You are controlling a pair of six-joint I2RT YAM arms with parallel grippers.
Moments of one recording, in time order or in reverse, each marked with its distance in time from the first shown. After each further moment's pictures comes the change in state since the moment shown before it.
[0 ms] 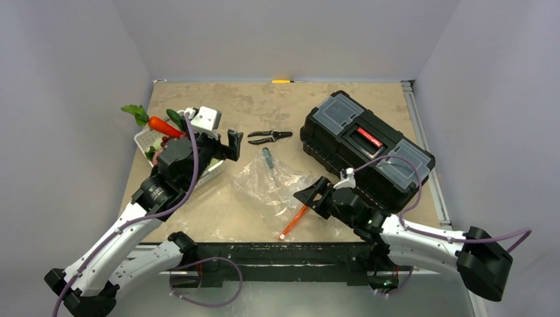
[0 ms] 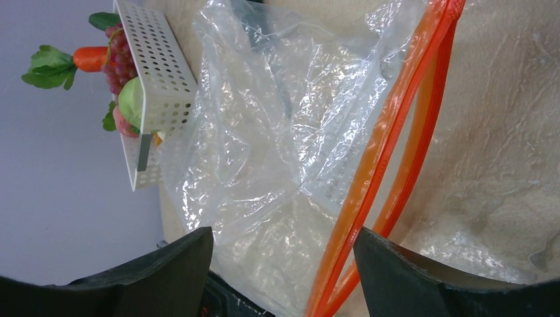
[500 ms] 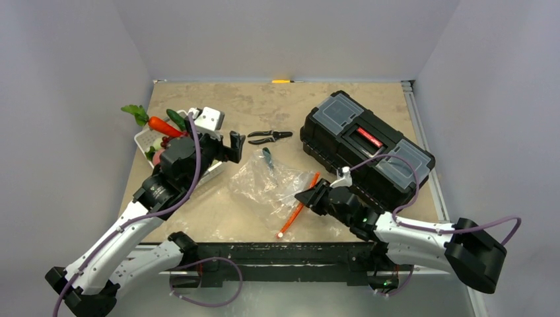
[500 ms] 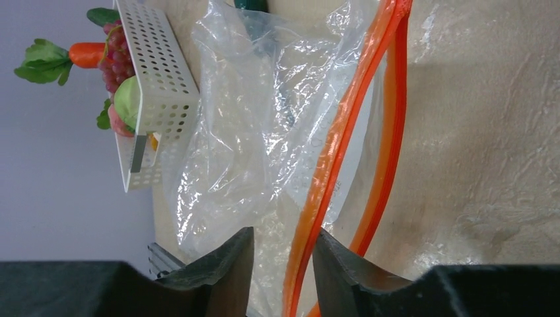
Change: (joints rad) left arm 0.000 0.013 0.000 -0.023 0.030 -0.017; right arm -0.004 0.122 -0.001 0.126 0.004 -0.040
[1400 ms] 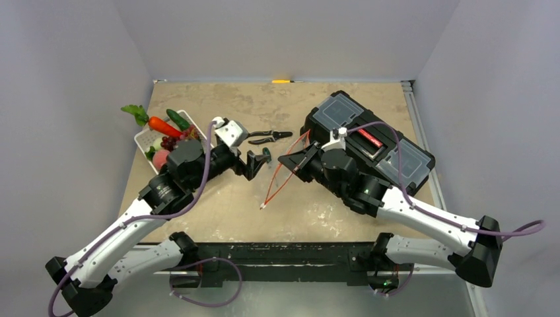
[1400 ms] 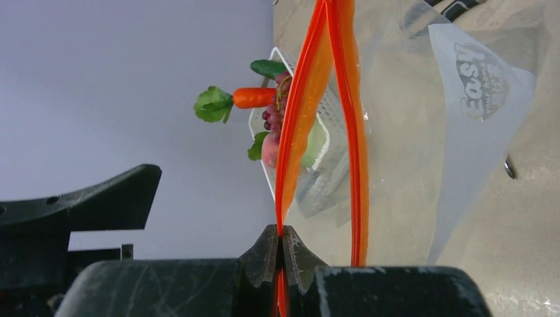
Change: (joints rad) left arm -0.076 0.021 0.000 0.053 0.373 0.055; right arm 0.033 0.040 0.605 -0.357 0.055 0.040
